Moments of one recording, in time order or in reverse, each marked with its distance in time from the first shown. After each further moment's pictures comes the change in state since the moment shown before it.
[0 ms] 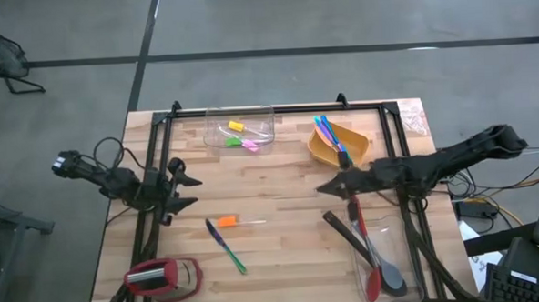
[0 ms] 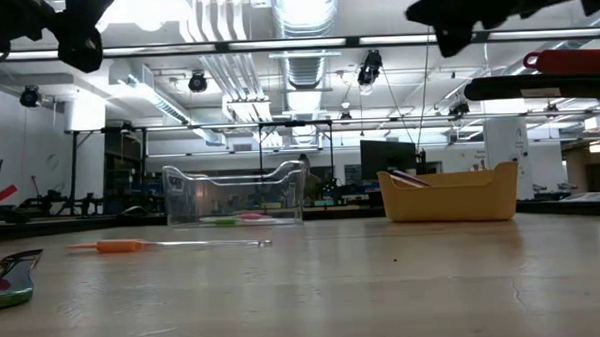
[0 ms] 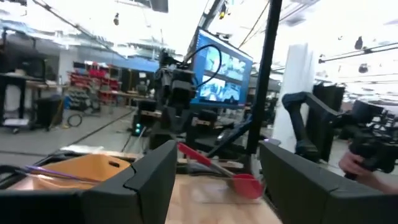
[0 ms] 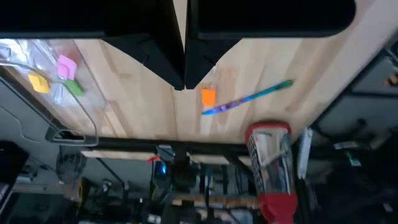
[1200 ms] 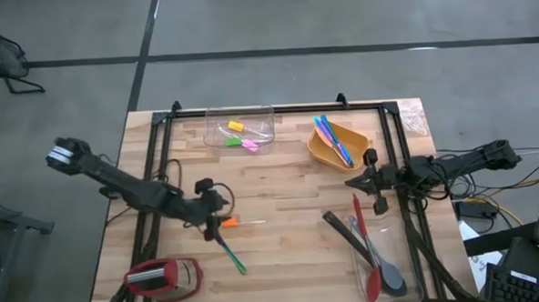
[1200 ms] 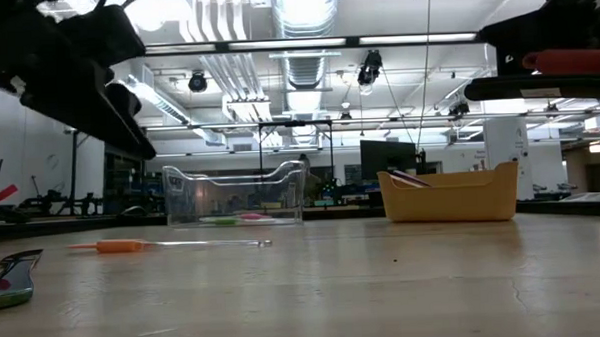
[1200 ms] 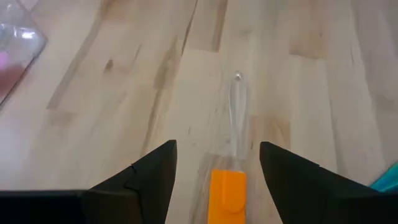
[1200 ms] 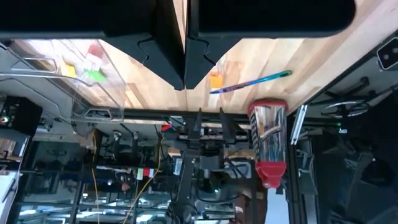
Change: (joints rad) left arm -0.007 0.821 0.376 -0.566 -0.104 -0.359; right arm -0.002 -0.689 -0.424 -0.015 0.010 -0.049
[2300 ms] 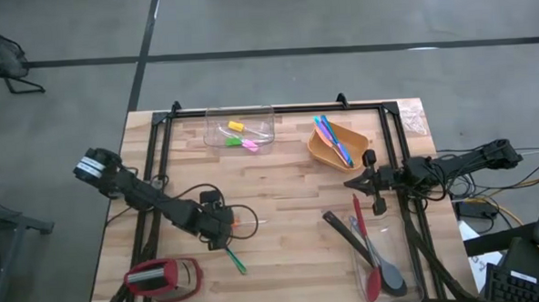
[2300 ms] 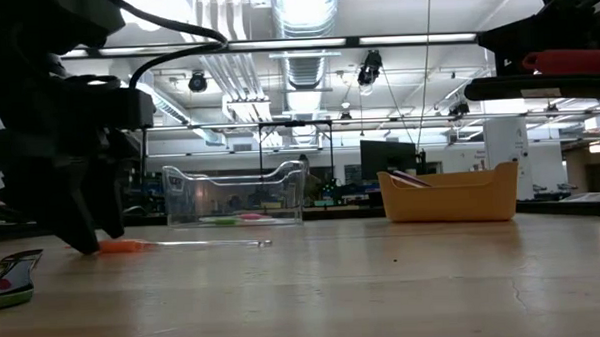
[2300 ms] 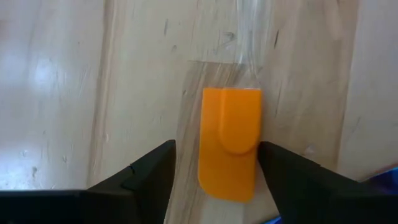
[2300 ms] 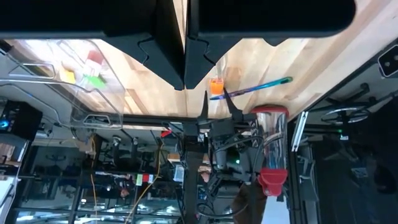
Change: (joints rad) left arm -0.045 0.475 0.191 -0.258 0.069 -0.090; right arm 0.000 0.030 0.000 0.000 0.000 0.003
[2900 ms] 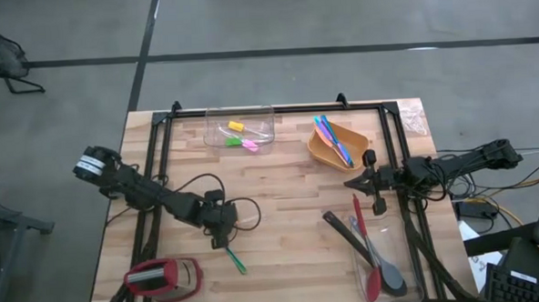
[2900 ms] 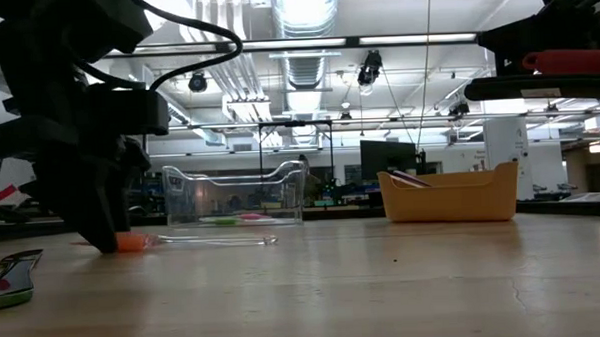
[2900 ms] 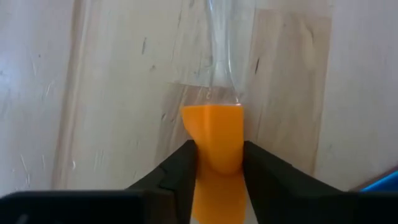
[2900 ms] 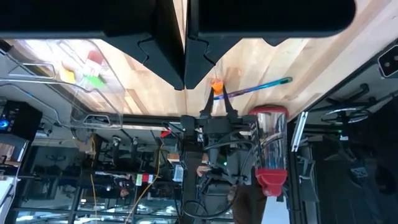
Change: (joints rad) left arm 0.091 0.067 -0.045 0.124 0.133 0.051; right arm 0.000 0.001 0.000 0.000 0.000 0.000
